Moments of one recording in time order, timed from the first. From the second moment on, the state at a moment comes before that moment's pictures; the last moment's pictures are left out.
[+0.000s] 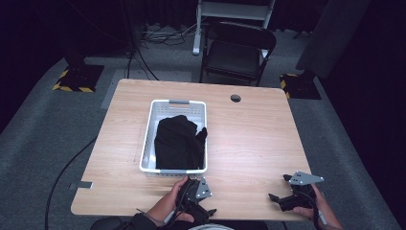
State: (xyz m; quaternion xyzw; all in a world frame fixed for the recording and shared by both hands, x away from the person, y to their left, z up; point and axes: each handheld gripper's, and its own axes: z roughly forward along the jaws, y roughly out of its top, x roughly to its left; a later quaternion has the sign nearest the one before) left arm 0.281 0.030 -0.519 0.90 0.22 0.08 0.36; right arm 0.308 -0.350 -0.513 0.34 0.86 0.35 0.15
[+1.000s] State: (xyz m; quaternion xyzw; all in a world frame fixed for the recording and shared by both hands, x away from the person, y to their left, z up) left arm 0.282 0.031 -0.519 0.91 0.21 0.08 0.36; right arm 0.310 -0.351 -0.513 0.34 0.86 0.35 0.15
